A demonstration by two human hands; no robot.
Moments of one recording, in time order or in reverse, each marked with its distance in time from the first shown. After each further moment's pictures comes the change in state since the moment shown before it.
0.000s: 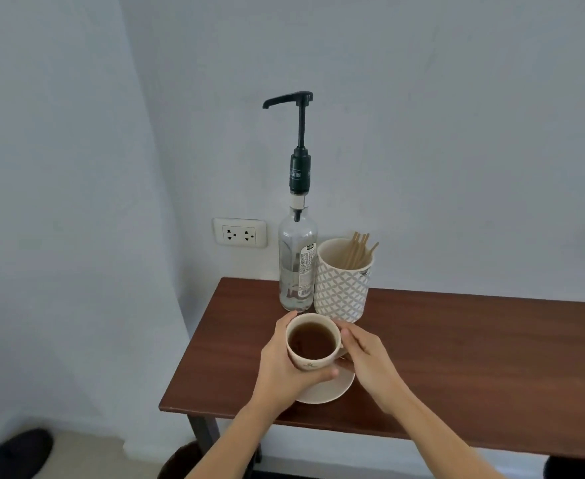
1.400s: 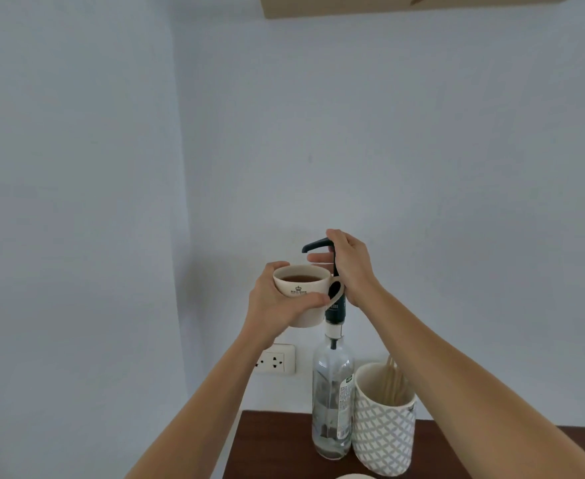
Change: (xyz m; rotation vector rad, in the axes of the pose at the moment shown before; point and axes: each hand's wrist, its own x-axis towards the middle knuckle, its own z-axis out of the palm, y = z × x) left_hand 0.197 0.175 -0.134 -0.102 0.130 0.046; right_hand 0.140 -0.312 0.046 0.199 0.252 -0.305
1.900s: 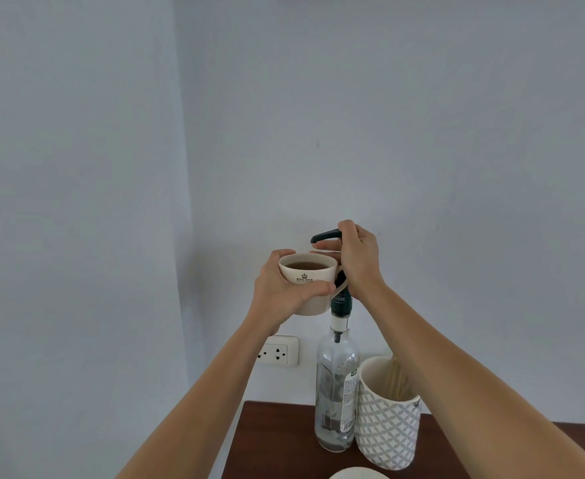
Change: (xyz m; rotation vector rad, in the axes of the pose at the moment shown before) left_hand 0.011 -0.001 0.002 -0.012 -0.017 -0.025; right_hand 0.008 0.013 0.006 0.061 0.050 -0.068
